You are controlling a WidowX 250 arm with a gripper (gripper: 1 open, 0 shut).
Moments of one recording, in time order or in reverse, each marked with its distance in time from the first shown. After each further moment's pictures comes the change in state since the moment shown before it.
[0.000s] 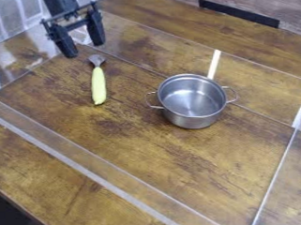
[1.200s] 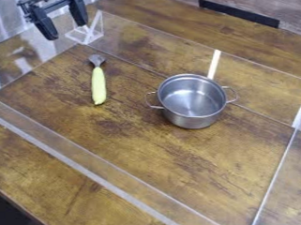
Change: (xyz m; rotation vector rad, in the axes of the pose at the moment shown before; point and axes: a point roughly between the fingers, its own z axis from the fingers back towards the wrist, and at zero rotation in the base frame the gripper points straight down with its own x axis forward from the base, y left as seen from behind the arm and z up) arm 0.000 0.014 0.041 -0.052 -0.003 -0.099
